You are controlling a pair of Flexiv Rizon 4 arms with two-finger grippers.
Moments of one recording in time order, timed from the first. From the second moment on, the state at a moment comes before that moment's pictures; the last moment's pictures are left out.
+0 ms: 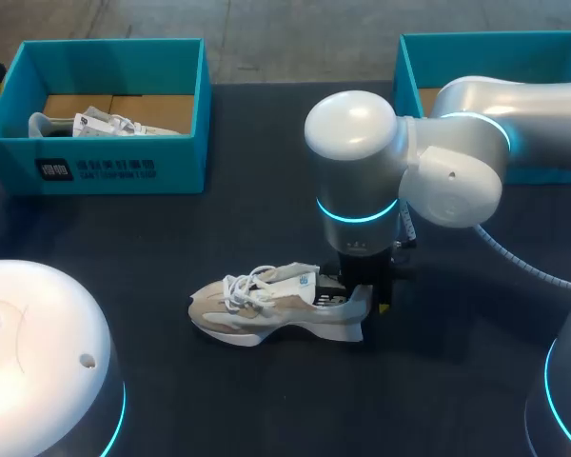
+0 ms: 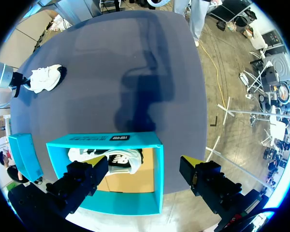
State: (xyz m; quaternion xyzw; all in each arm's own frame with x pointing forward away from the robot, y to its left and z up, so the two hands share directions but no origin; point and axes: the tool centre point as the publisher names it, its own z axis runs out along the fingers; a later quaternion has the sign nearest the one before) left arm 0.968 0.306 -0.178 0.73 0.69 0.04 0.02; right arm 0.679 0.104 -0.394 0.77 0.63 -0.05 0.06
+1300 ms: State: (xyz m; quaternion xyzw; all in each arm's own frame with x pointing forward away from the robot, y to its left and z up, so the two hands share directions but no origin) left arm 0.968 0.306 -0.178 0.73 0.69 0.04 0.02; right arm 0.678 0.112 -0.274 0.69 0.72 0.03 -0.04
